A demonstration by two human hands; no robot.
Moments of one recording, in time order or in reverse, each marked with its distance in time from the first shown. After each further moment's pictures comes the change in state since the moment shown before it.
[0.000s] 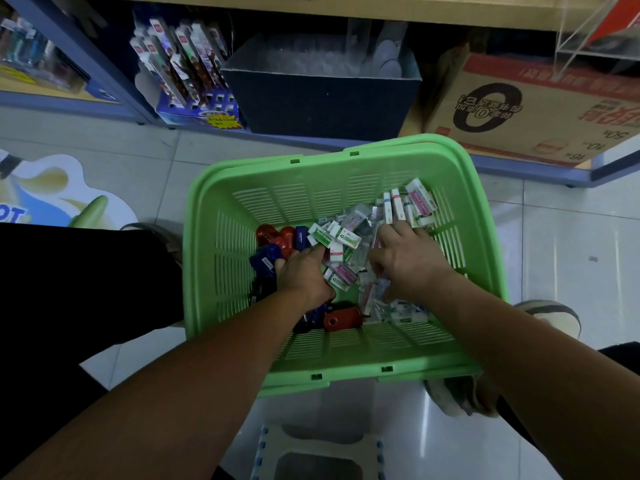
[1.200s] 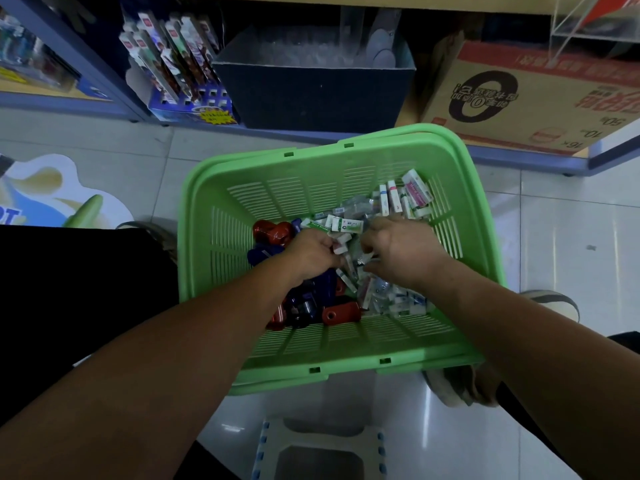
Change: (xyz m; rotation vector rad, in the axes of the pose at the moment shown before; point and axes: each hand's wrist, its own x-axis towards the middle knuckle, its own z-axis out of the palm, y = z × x) left_hand 0.022 0.015 -0.029 -0.640 -0.234 -0.116; right_hand 0.011 0.007 0.010 0.168 0.216 -0.033
